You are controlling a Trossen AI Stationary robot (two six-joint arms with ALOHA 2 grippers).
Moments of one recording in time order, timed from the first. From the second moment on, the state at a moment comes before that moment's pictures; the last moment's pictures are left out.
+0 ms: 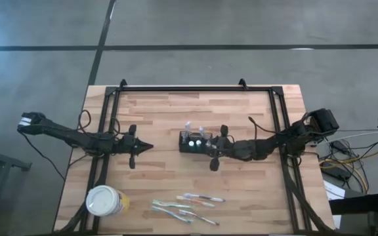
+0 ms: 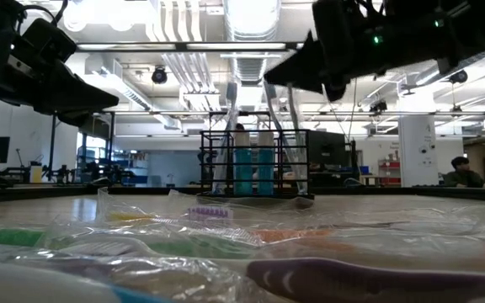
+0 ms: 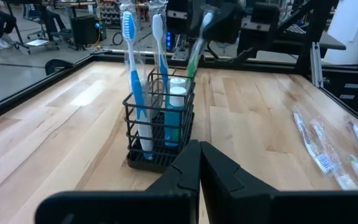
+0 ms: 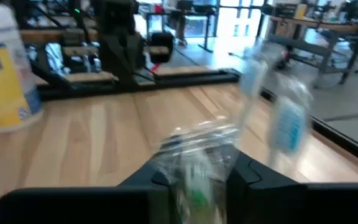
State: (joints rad) left arm -0.23 0.51 0.01 0.38 -0.31 -0.12; right arm 0.23 1.59 0.59 0.85 0.53 0.08
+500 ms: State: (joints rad) left arm -0.23 0.51 0.01 0.38 -0.31 -0.12; right arm 0.23 1.45 0.61 0.80 0.59 -0.02
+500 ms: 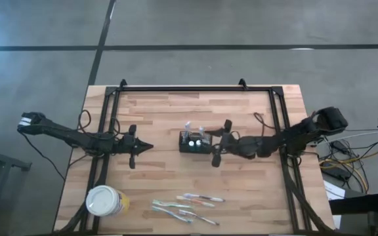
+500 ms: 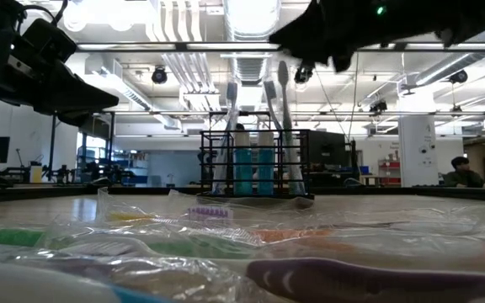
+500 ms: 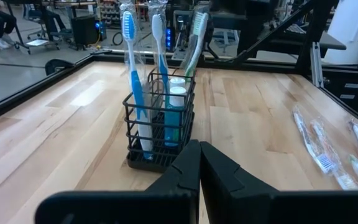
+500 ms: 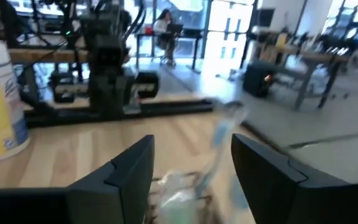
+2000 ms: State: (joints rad) left arm -0.55 1.12 0.73 -0.31 -0.34 -0.29; right arm 0.26 0.49 0.10 0.53 0.42 0.10
